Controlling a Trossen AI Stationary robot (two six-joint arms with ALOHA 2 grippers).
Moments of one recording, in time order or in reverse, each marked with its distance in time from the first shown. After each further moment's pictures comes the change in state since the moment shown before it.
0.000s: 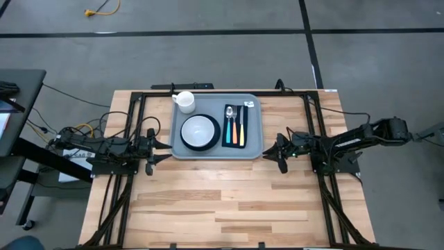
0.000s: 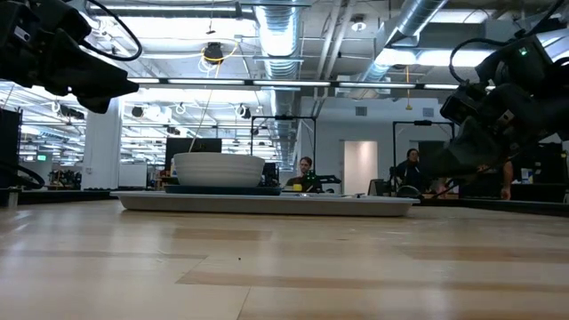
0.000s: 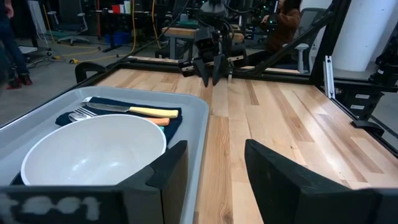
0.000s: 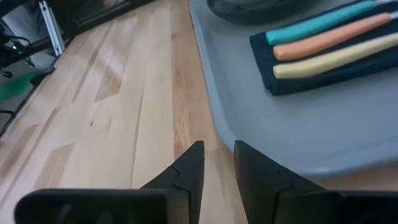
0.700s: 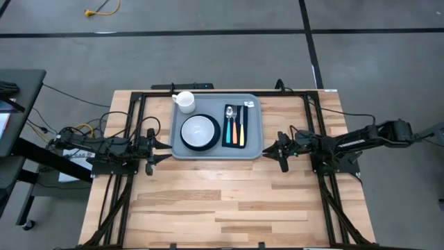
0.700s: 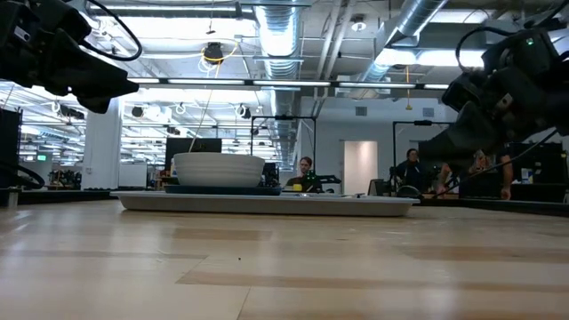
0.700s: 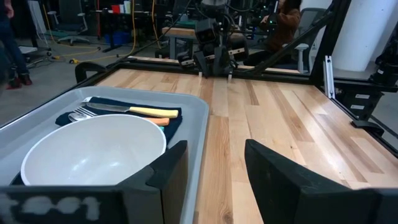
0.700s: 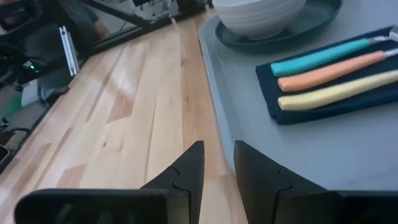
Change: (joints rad) left arm 0.000 0.000 0.000 0.000 0.000 0.000; right arm 0.000 -0.092 0.000 -0.001 0.000 0.000
